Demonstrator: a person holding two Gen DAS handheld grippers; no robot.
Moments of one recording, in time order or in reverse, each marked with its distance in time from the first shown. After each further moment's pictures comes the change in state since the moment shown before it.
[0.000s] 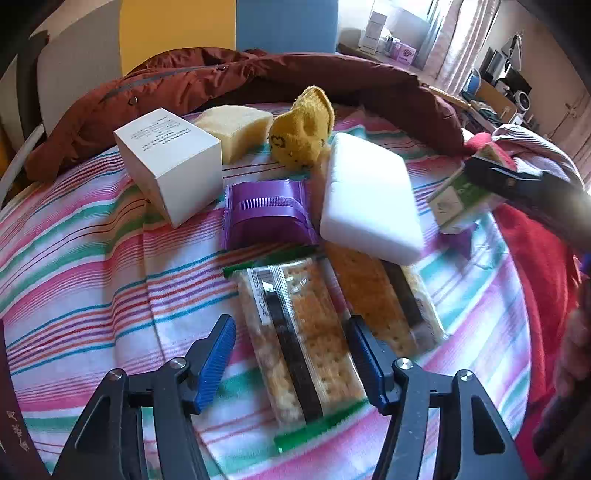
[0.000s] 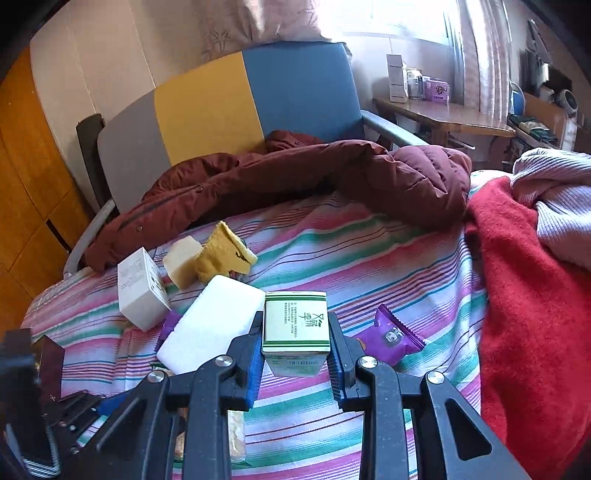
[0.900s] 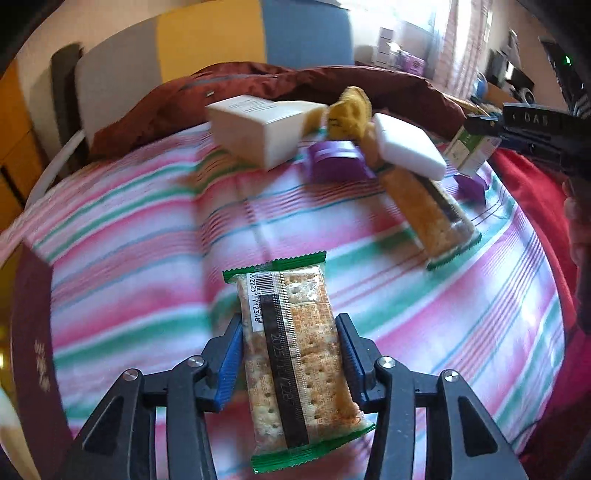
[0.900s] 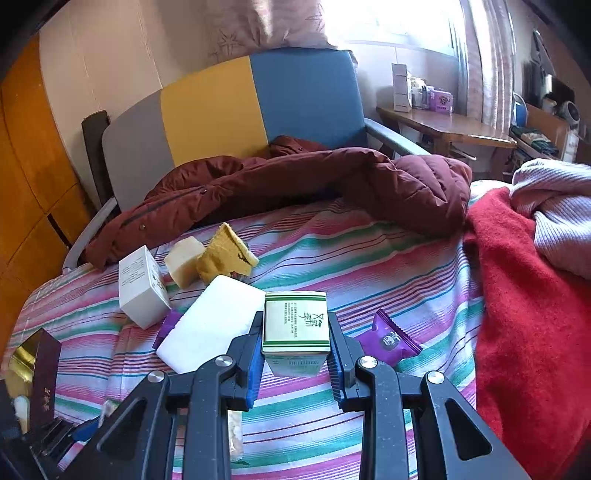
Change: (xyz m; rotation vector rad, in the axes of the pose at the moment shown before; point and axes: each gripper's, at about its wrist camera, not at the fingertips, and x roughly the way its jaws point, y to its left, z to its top) left arm -0.057 0.045 -0.095 0.004 -0.108 0.103; right arm -0.006 0.005 -0.005 -0.037 -0.030 -0.011
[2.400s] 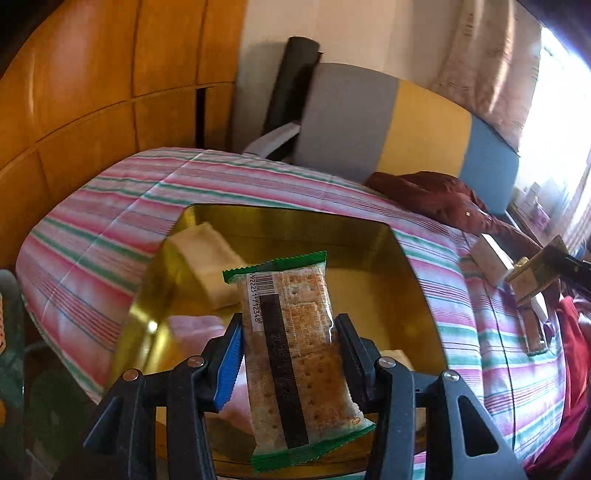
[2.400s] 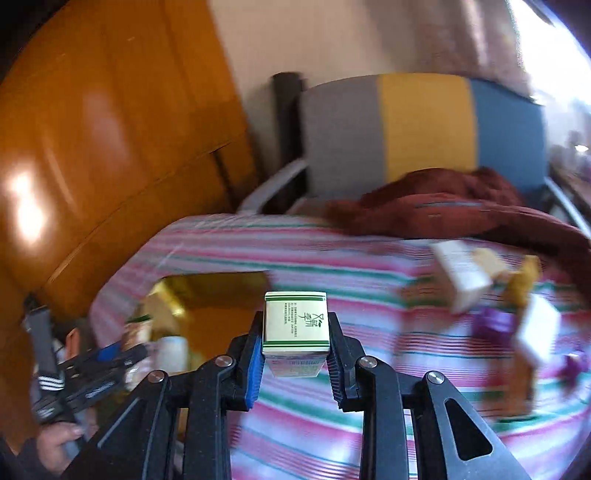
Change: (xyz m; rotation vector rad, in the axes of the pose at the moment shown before) left arm -0.161 0.270 -0.121 -0.561 -0.242 0.281; right arm -0.097 0.294 -0.061 -0.353 0.038 0.513
